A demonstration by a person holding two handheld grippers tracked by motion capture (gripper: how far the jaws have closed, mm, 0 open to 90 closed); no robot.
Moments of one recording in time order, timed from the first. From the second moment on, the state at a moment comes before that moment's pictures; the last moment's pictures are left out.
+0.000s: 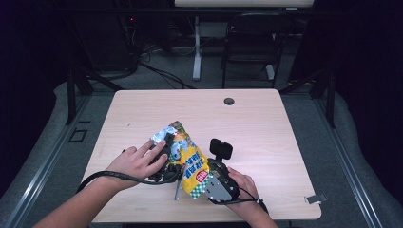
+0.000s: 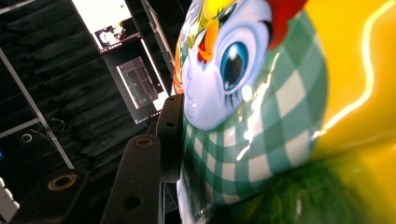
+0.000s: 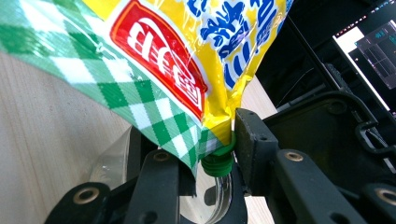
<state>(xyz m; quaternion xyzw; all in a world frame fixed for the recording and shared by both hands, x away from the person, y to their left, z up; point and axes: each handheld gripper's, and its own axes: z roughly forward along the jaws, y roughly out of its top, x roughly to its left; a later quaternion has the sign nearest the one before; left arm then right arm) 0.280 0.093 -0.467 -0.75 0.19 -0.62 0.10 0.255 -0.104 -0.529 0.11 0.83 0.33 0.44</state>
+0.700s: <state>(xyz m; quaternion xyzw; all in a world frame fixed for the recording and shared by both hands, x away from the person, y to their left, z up) 0.281 0.087 -0.459 -0.75 0.20 -0.62 0.11 0.255 -0.107 -0.529 0.12 0.82 0.34 0.45</state>
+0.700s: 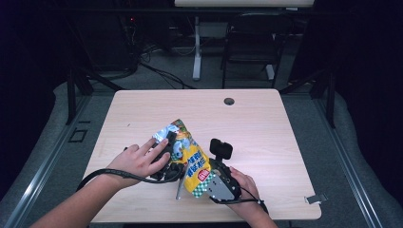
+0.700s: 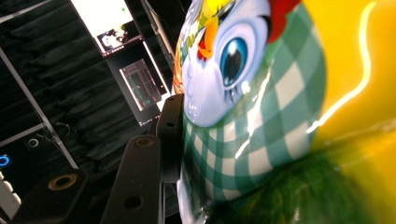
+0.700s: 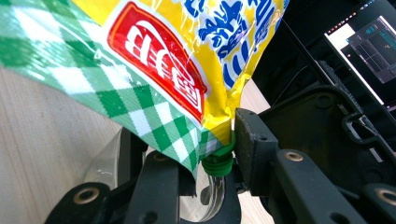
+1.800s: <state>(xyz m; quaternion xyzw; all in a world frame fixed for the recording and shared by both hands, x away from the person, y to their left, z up) 0.282 0.080 -0.452 -0.75 0.22 -0.61 0.12 0.257 -0.108 -0.532 0.15 0.81 0.37 0.44</state>
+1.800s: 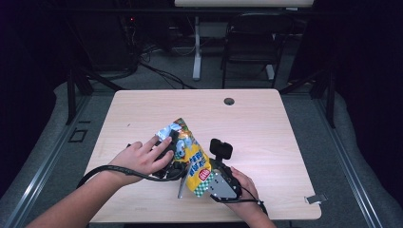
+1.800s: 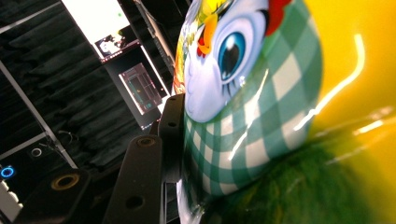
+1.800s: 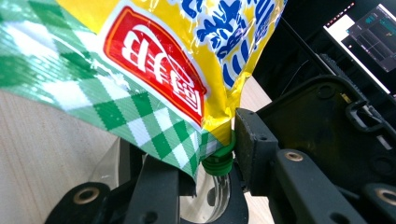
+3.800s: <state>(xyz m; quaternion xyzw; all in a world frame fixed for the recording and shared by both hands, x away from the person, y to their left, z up) 0.283 0.080 -0.448 -0.76 0.23 -0.60 0.14 0.262 -0.106 -0.533 0.20 0.81 0.42 0.37</state>
